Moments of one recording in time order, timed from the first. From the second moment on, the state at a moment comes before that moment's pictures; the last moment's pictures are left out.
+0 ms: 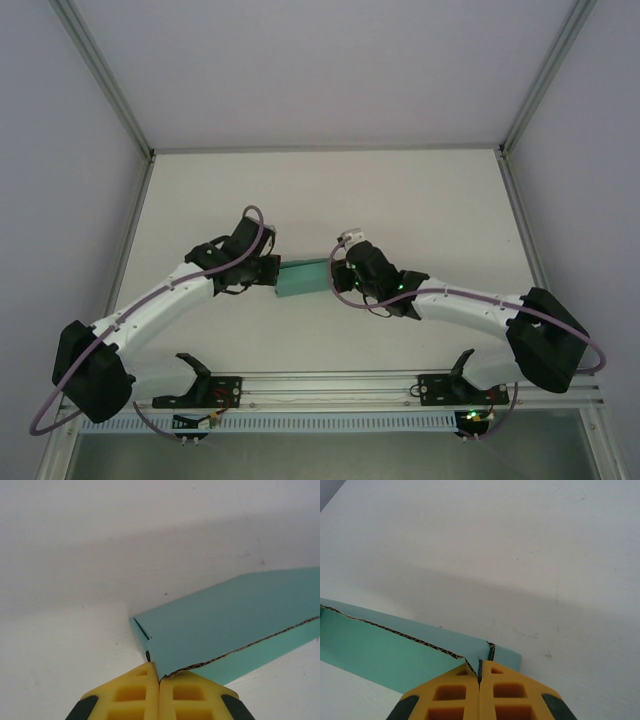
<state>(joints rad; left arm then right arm) -0.61 1.21 0.93 -0.74 -0.06 -0.49 0.92 1.36 0.72 -0.02 0.16 0.47</state>
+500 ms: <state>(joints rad) -0.74 1.19 0.80 -0.55 -0.29 -0.70 0.94 1.34 0.72 -0.05 0.20 0.51</state>
